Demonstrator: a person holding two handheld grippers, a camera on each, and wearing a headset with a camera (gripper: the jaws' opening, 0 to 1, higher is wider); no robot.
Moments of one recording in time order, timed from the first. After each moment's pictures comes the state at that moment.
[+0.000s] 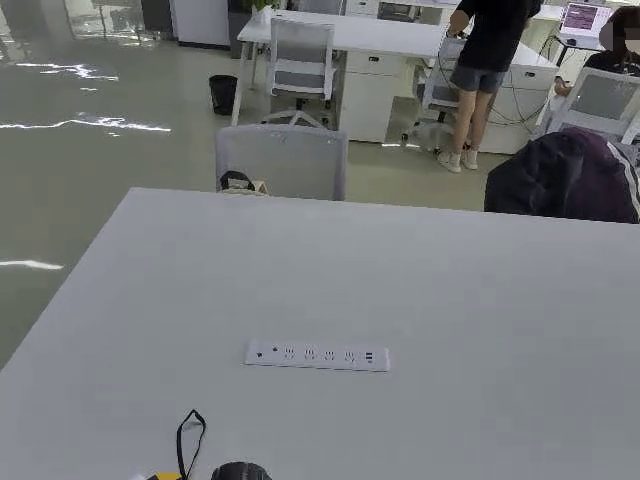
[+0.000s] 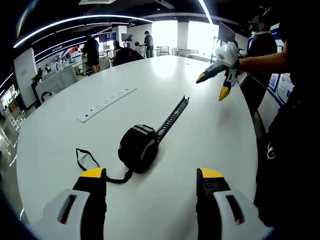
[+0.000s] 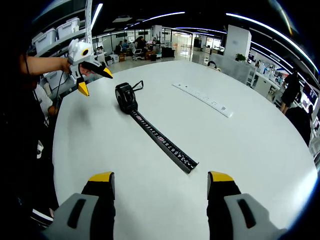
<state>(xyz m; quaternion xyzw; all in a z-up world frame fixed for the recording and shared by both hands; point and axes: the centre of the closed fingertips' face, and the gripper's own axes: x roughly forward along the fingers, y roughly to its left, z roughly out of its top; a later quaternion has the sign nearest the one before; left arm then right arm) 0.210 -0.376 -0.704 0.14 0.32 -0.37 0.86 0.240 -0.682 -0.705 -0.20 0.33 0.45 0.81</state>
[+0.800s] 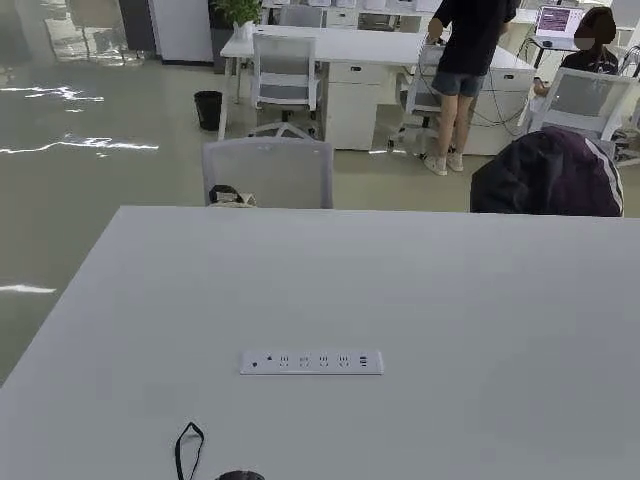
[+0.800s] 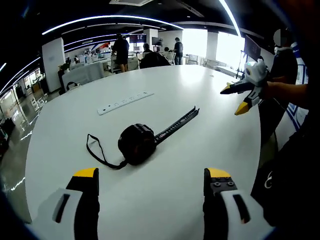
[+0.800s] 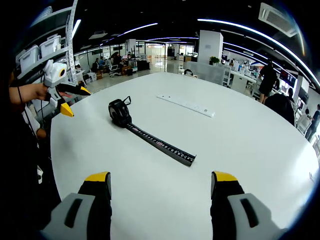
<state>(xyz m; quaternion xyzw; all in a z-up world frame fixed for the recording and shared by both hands) 0.168 -0.385 -0.677 0.10 0.32 -0.25 0.91 0.204 -0.687 -0.682 -0.14 0.30 0.37 0.87</state>
